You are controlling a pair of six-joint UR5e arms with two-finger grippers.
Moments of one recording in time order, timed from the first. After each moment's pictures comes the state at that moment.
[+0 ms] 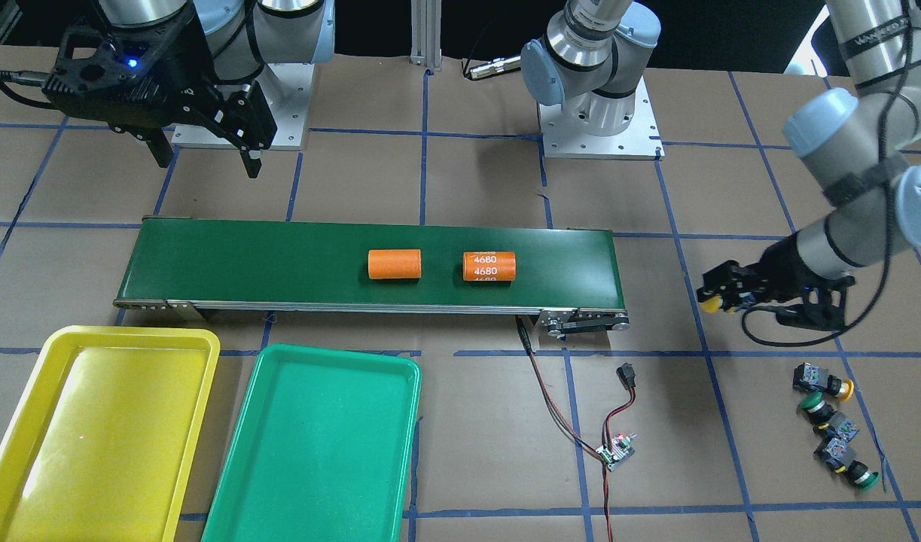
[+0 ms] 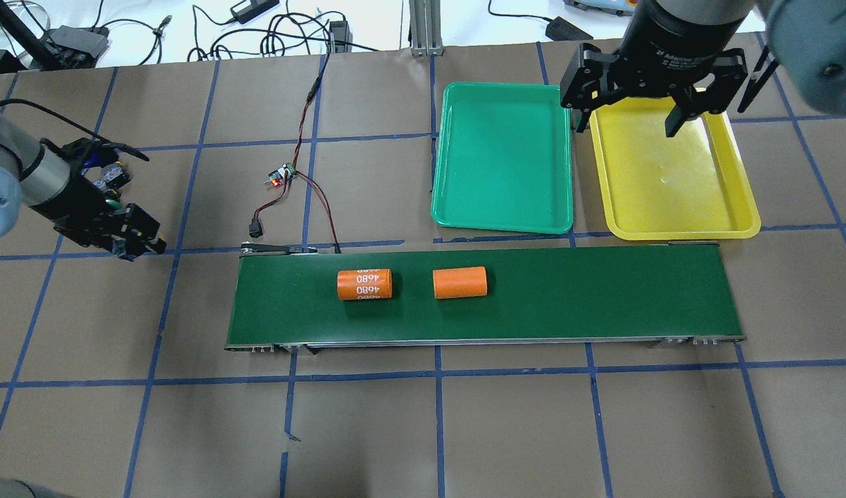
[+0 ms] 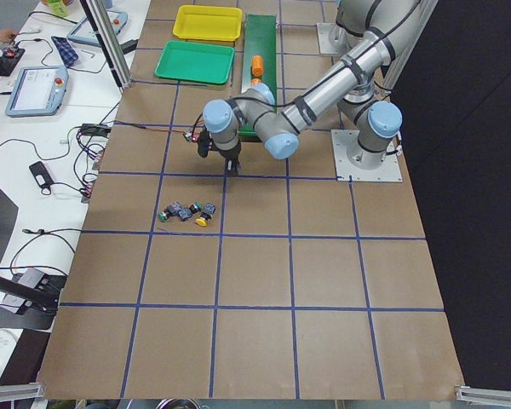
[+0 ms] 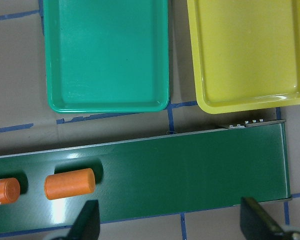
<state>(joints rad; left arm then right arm) -1.14 -1.78 -1.88 -1.27 1.42 0.49 1.64 -1.59 1.48 -1.56 -1.59 0.19</state>
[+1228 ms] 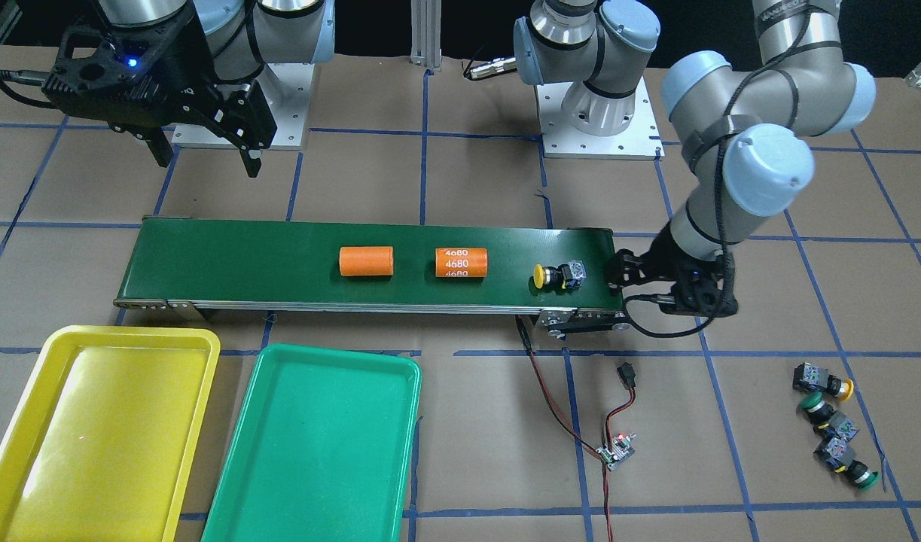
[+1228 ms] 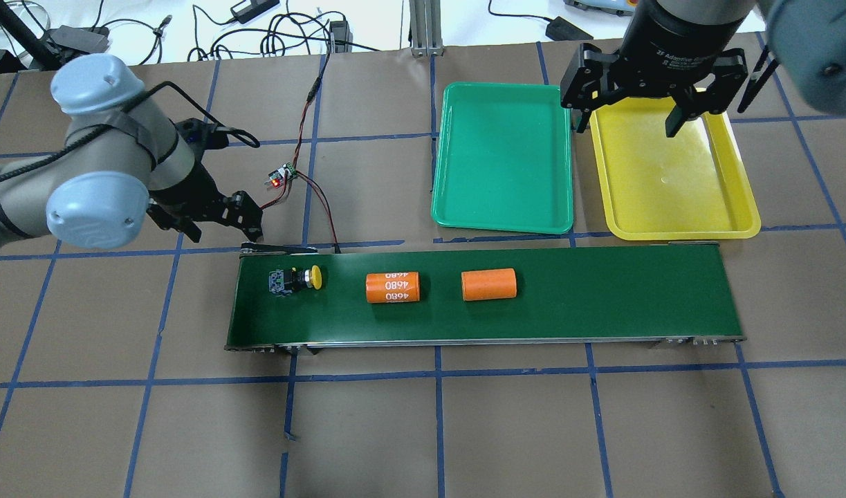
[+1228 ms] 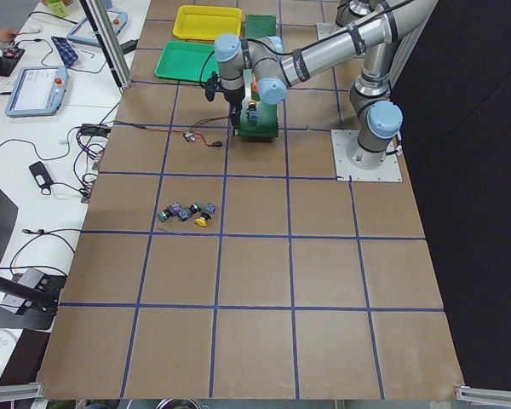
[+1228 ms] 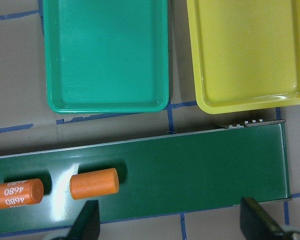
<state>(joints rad) -1.36 -1.77 -1.82 -1.18 1.58 0.26 1.64 -1.59 1.48 -1.55 -1.59 0.19</state>
